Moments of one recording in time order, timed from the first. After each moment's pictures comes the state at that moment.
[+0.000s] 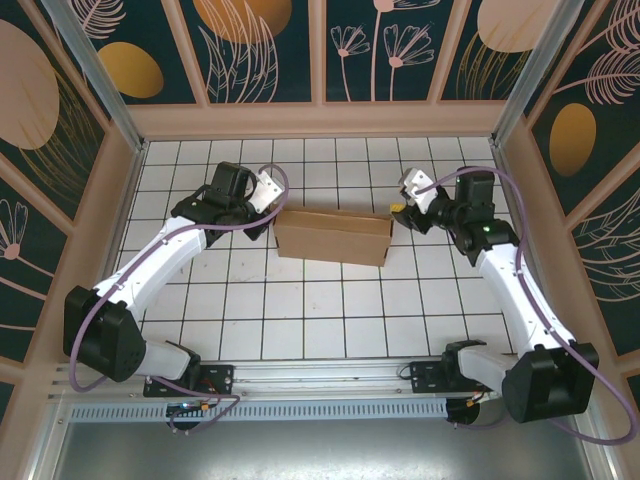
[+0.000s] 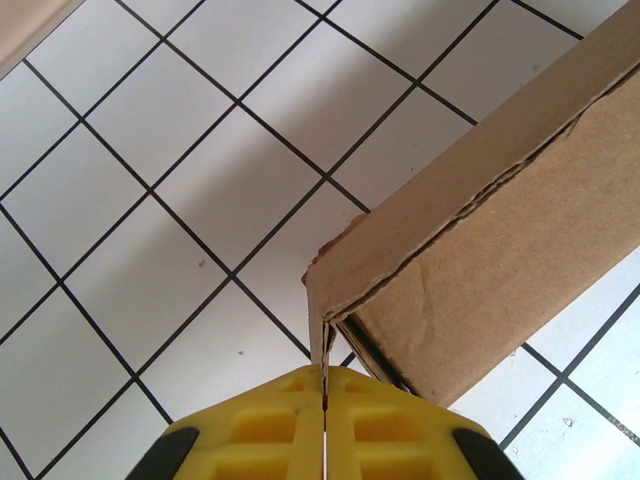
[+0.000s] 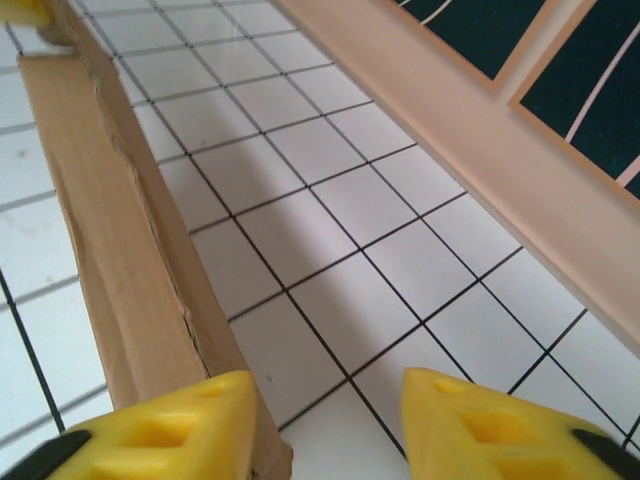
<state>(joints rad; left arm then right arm) -0.44 1.41 1.16 -0.60 0.13 0.33 0.15 1.13 0.96 -0.39 -0.60 -0.67</state>
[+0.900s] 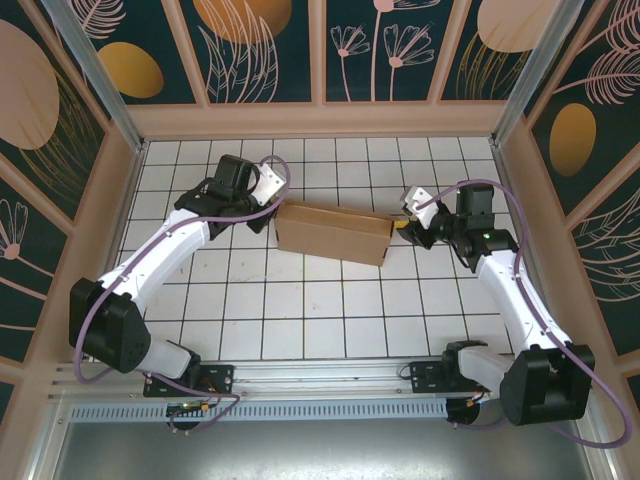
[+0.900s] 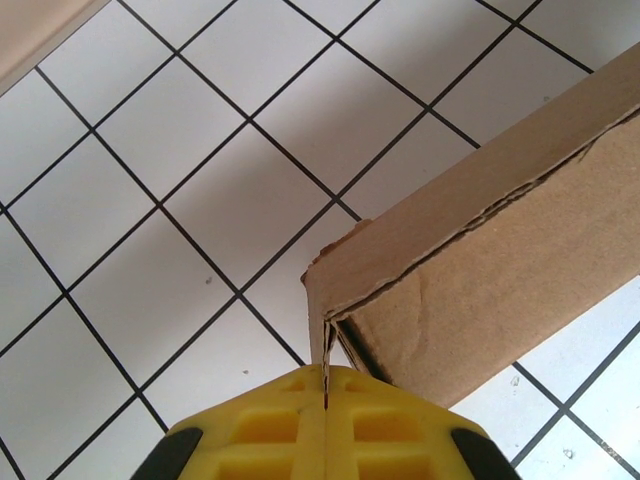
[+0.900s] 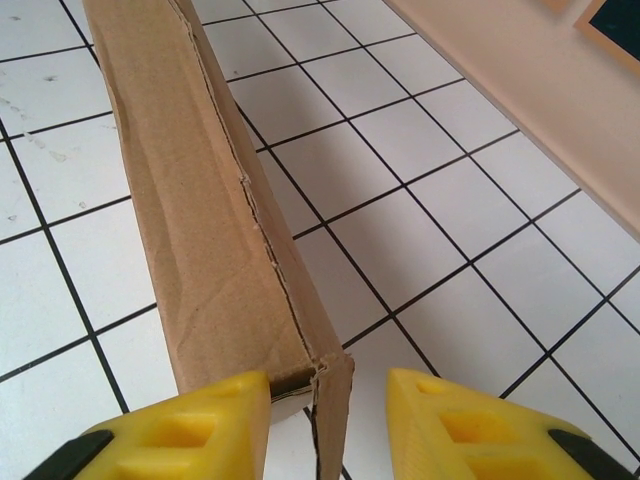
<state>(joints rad) -0.44 1.46 1.23 -0.61 0.13 0.30 0.11 1.10 0.86 -0.44 -0.62 -0.74</state>
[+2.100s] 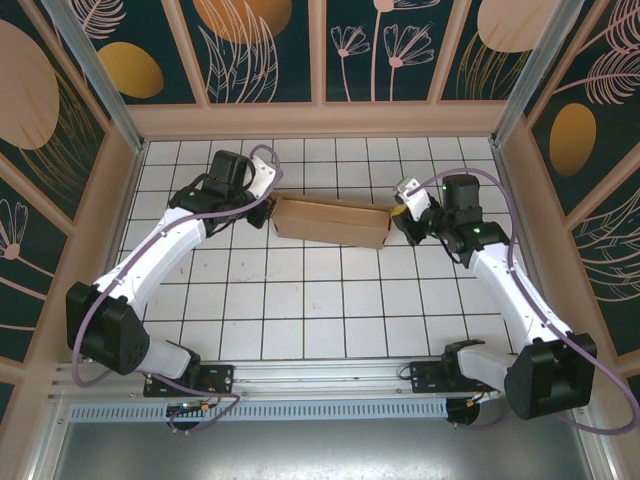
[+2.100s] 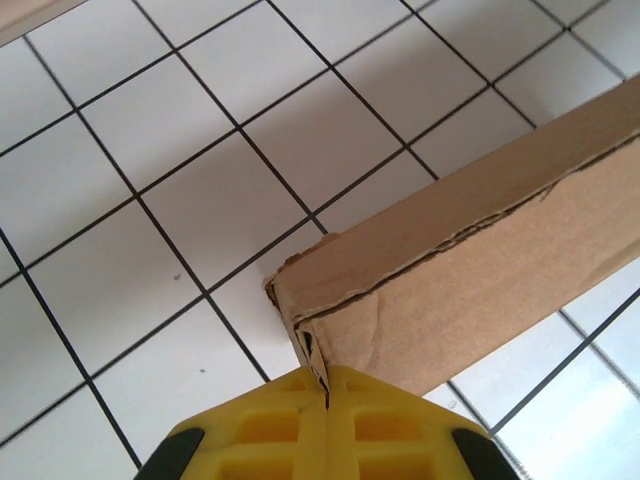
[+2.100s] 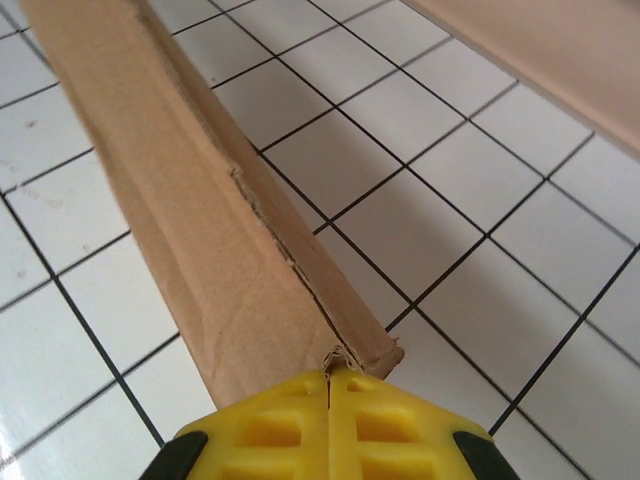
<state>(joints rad) -0.43 1.44 1.26 -0.64 0.19 0.10 0.23 1.16 0.93 -0.45 -0.46 -0.47</state>
